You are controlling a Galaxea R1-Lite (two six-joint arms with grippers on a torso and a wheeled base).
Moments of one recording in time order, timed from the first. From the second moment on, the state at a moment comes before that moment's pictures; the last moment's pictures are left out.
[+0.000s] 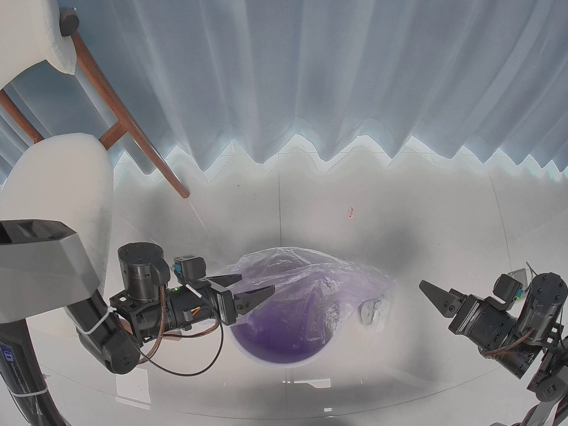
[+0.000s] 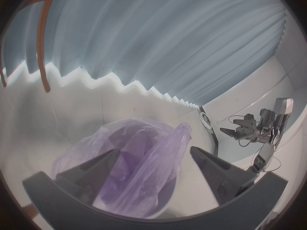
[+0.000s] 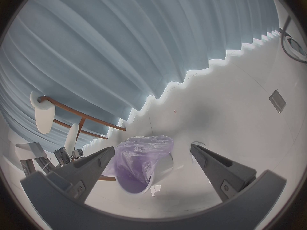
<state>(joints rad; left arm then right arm) -0.43 2.08 -0.49 -1.32 -0.44 -0.28 0.40 1.62 -0.02 -1.36 -0.18 0.63</state>
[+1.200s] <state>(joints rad) -0.50 2.15 -0.02 -1.50 -0.66 0.14 0.59 1.66 -0.02 -1.27 -0.20 0.67</state>
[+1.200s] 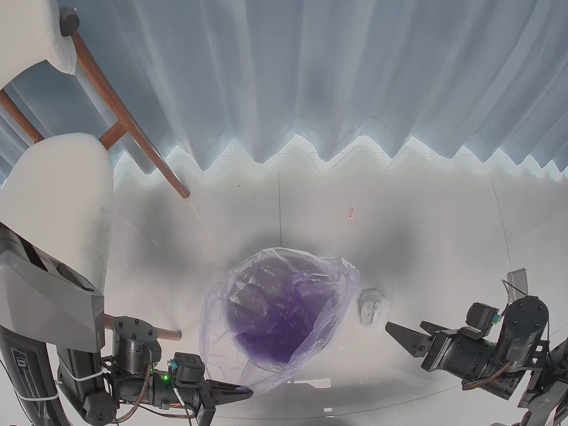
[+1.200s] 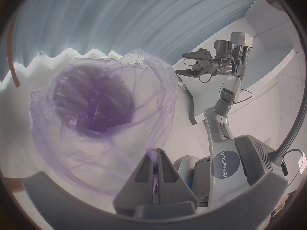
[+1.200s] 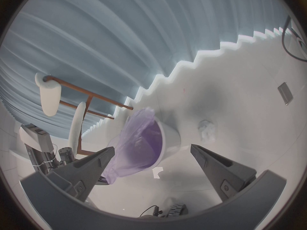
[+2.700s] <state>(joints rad) -0.62 2.28 -0.02 -1.50 -0.53 0.14 0.57 2.07 -0.24 -1.21 -0.17 0.67</state>
